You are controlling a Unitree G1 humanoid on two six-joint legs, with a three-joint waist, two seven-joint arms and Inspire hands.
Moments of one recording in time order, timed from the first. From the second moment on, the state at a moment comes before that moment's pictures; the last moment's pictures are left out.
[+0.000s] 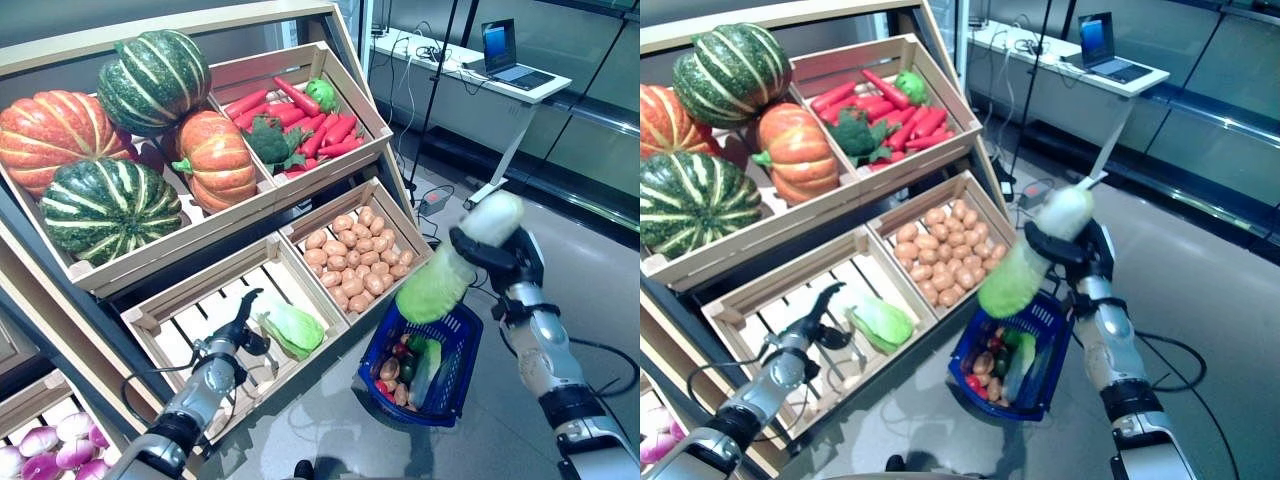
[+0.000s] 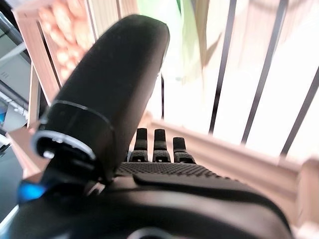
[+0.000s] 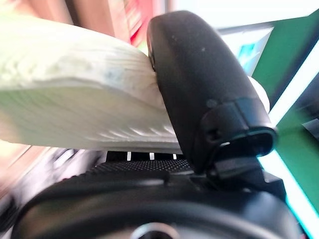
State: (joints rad) left arm -0.30 0.58 -0.42 0.73 0.28 -0.08 0.34; right arm -0.31 -0.54 0.13 0.67 0.78 -0.27 0.02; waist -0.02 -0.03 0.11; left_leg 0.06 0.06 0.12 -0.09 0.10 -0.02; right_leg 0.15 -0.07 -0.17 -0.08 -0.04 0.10
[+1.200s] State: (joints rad) left arm -1.21 0.81 -0.90 0.89 0.36 -0.14 0.47; right arm -1.14 -0.66 0.40 1.16 0.87 -0.13 -0.05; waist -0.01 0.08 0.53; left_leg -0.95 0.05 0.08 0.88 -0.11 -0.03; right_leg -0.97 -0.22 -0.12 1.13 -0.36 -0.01
